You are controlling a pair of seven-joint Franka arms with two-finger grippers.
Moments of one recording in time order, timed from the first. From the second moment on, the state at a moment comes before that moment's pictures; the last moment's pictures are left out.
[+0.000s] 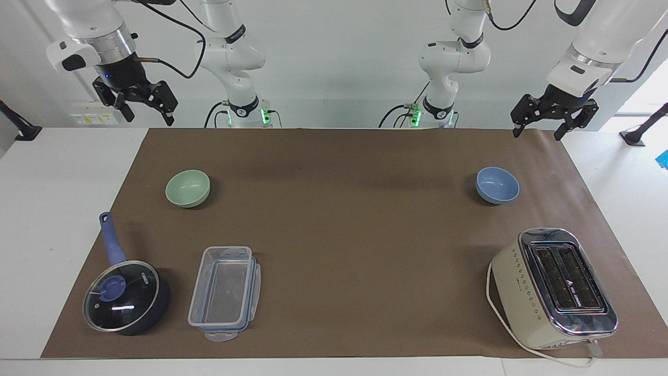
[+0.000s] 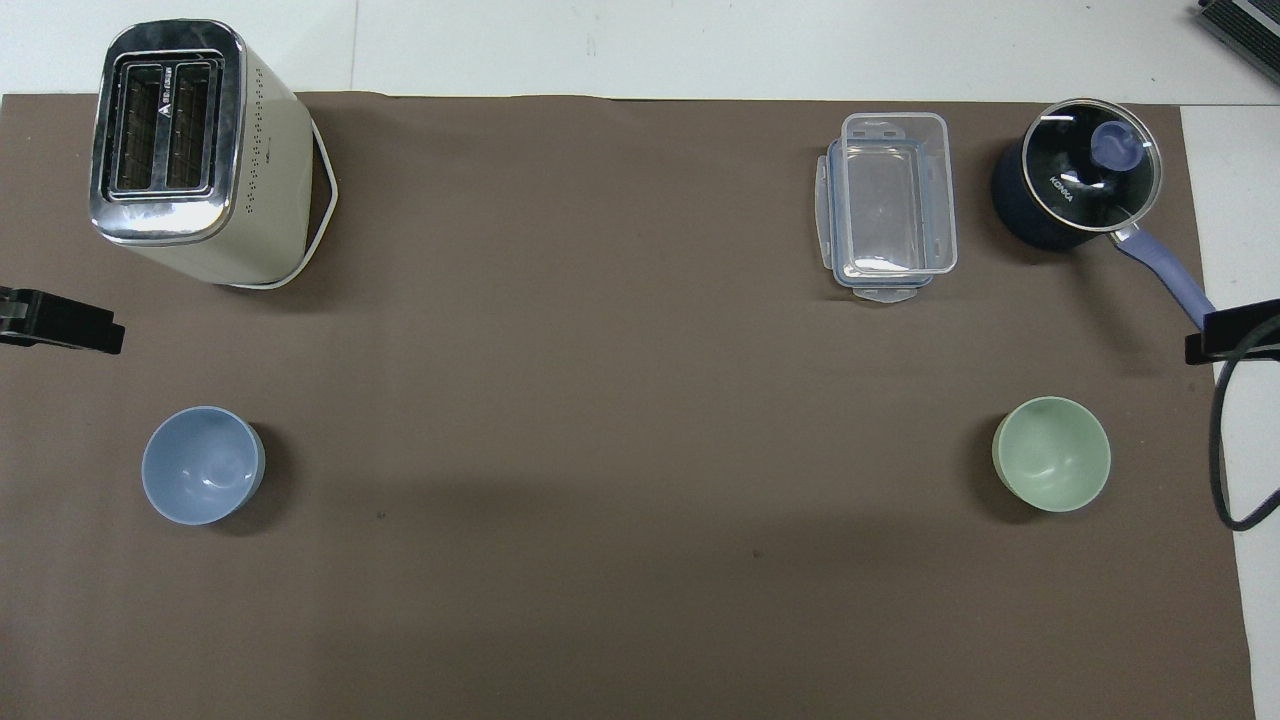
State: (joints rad) left arm -0.07 -0.02 0.03 -1.52 0.00 1.51 0.13; right arm -0.02 -0.07 -0.06 -1.55 -0.01 1.49 0.06
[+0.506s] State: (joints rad) left arm -0.07 -0.02 0.03 -1.53 0.00 1.52 0.13; right arm -0.02 -0.07 -0.06 -1.55 -0.01 1.49 0.06
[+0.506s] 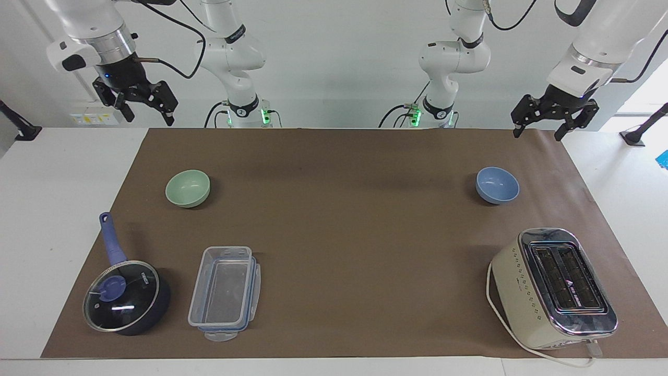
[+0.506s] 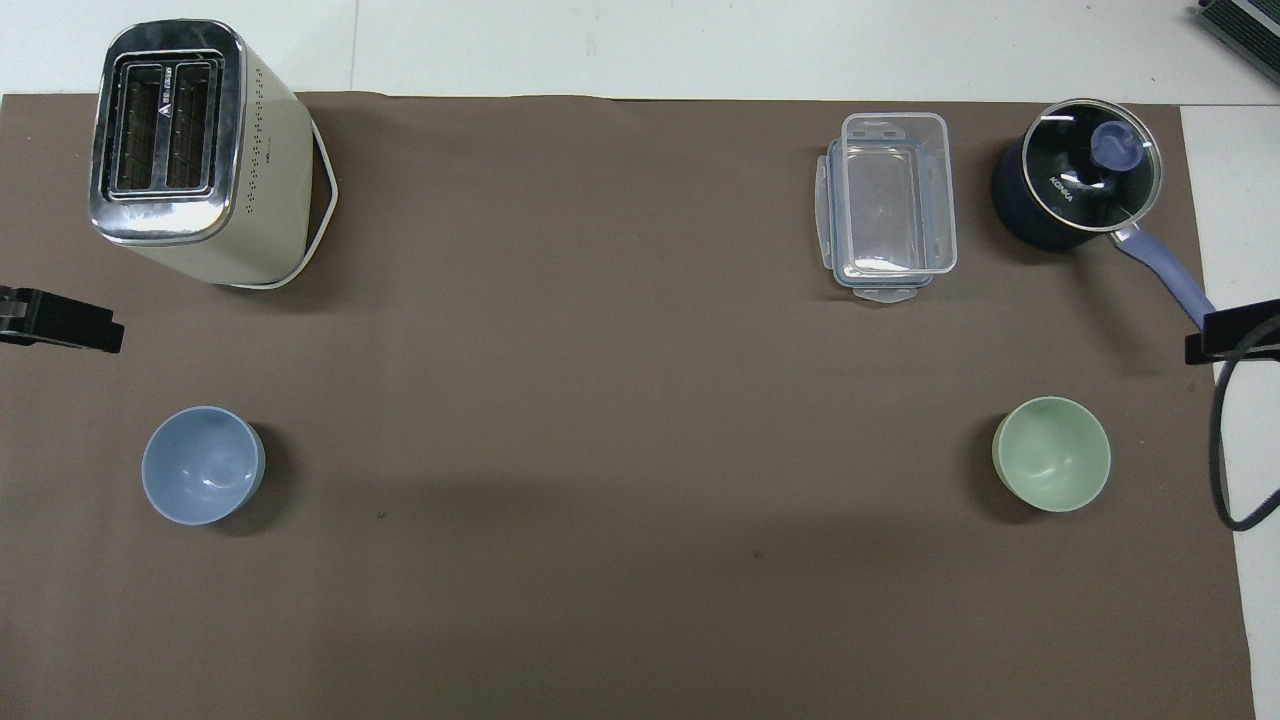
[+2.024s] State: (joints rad) left arm 0.22 -0.04 0.04 -2.06 -0.14 1.96 0.54; right arm -0.02 -0.07 -0.06 -1.56 -0.01 1.49 0.07
